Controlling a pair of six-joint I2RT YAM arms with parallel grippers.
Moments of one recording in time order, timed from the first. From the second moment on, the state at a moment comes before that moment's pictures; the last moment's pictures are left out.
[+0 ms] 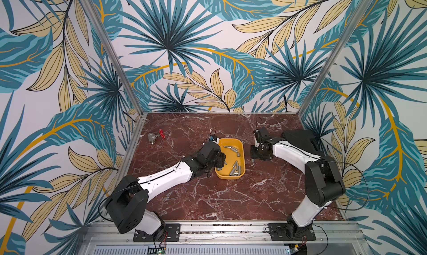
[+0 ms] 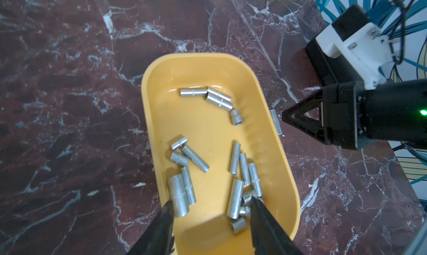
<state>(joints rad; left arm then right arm) -0.76 1.51 1.00 -0.19 -0.09 -0.57 0.31 1.69 1.16 -0.60 0.05 0.41</state>
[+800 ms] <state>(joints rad) -0.76 2.06 1.57 -0.47 0.02 -0.59 0.31 1.42 1.03 -0.65 0.05 0.42</state>
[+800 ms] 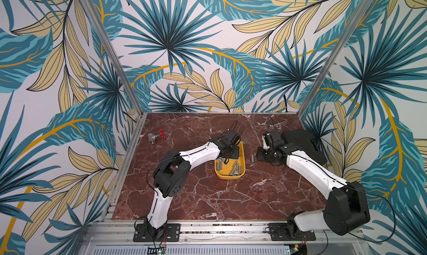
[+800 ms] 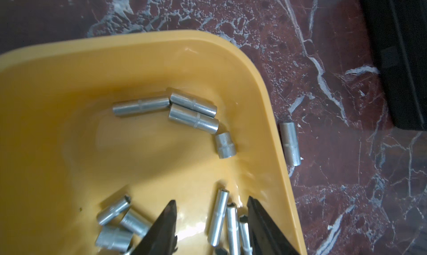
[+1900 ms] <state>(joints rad) -0.71 2.33 1.85 -0.49 0.01 -0.67 0.31 1.41 1.01 -0.65 0.02 0.44</state>
